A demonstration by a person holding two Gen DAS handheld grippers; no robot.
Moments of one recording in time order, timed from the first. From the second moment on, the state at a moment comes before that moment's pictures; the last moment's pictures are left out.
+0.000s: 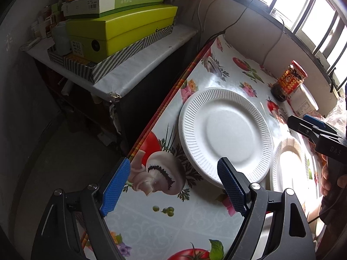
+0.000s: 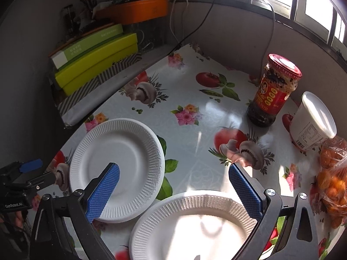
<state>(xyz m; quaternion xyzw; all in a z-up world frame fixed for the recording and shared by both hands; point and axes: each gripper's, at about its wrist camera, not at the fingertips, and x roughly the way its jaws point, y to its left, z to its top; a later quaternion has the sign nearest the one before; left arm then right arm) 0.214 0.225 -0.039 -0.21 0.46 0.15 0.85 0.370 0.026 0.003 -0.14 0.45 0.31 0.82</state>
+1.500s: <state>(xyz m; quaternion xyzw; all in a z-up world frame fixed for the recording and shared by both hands) 0.245 0.217 -0.064 -0.25 0.48 0.11 0.84 0.405 0.037 -0.053 -0.07 0.54 0.36 0.75</state>
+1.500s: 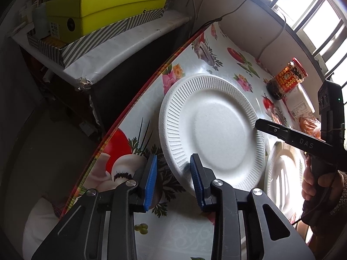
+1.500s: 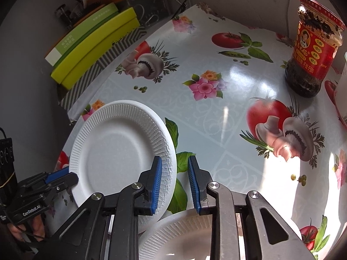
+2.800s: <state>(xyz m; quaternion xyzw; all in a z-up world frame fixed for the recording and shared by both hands) 0.230 0.215 -0.035 -0.23 0.45 0.12 0.85 0.390 0.031 -0.030 -0.04 0.53 0.37 0.76</state>
